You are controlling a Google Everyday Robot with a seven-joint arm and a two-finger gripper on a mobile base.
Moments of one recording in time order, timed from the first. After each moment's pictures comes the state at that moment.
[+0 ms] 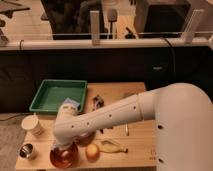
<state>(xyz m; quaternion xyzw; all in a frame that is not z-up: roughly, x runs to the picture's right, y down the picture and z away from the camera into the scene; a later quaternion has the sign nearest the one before) -0.227 0.275 0.715 -0.31 -0.22 -0.14 0.92</state>
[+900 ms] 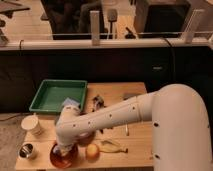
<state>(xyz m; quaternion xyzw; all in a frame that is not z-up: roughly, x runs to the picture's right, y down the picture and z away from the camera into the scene) -0.222 0.295 0.729 -0.34 -0.22 -0.13 0.90</state>
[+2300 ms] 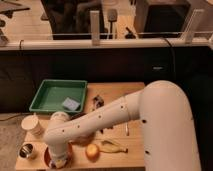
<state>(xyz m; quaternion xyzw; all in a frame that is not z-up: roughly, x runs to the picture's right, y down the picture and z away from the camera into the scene) -0.224 0.346 0.688 -0.41 -0.19 -0.17 0.87</state>
